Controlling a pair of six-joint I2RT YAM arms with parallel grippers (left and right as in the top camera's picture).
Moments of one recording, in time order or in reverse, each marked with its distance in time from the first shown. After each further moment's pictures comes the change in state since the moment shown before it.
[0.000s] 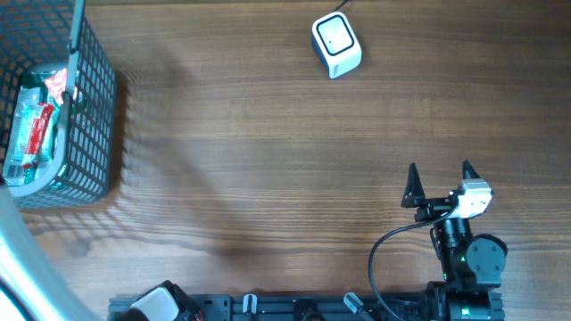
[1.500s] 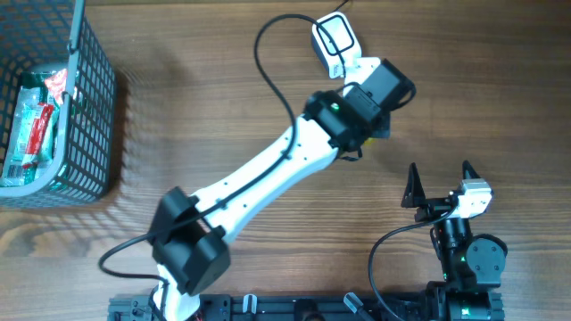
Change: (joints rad) left arm -1.426 0.626 -0.002 -0.031 -0.262 -0.526; right arm 0.000 0.000 0.000 0.000 0.001 0.000
